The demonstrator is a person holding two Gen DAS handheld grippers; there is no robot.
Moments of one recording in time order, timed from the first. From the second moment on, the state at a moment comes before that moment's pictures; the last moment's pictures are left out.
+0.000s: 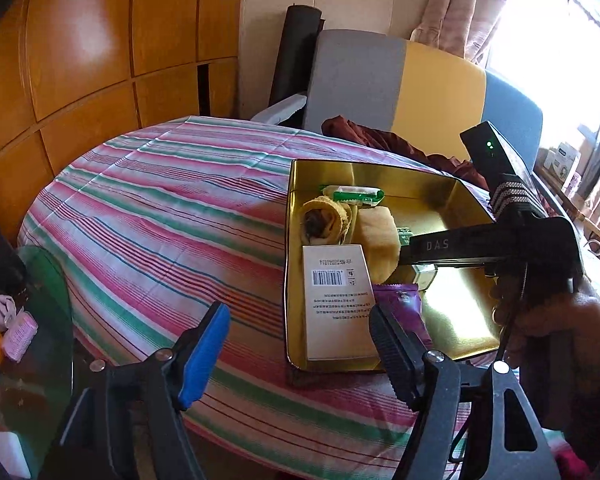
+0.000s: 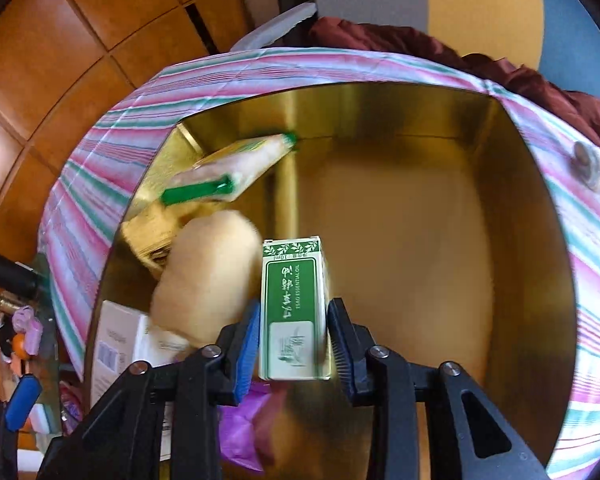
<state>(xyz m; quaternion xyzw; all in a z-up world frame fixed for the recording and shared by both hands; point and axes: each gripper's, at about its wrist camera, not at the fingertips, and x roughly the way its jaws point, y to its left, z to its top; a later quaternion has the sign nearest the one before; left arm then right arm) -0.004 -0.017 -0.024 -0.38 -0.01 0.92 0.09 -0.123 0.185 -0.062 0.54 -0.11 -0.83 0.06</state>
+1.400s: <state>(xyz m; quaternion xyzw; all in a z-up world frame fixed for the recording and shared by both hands) 0.005 0.086 0.014 -0.34 0.06 0.92 0.20 0.146 0.601 -0.012 0.30 -0.40 -0.79 -0.36</state>
